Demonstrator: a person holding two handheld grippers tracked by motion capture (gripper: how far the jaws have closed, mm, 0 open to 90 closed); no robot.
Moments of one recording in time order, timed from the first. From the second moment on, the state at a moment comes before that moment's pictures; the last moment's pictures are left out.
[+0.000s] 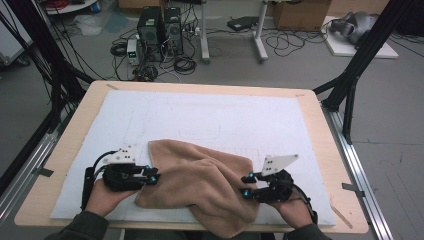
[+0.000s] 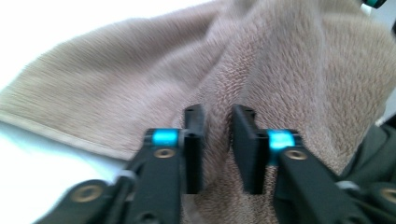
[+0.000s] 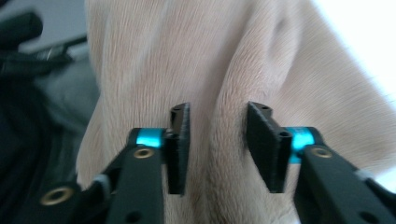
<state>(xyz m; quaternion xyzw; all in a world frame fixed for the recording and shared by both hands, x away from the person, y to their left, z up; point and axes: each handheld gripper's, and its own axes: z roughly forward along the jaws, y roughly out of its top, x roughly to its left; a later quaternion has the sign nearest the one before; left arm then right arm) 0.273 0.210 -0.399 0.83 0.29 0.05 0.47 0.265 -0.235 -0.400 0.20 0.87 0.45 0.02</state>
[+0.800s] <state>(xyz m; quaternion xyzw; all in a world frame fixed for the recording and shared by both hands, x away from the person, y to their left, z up) 0.353 0.191 -0.437 0.84 0.39 0.12 0.36 0.365 -0.217 -0.434 0.24 0.89 0.38 -0.01</state>
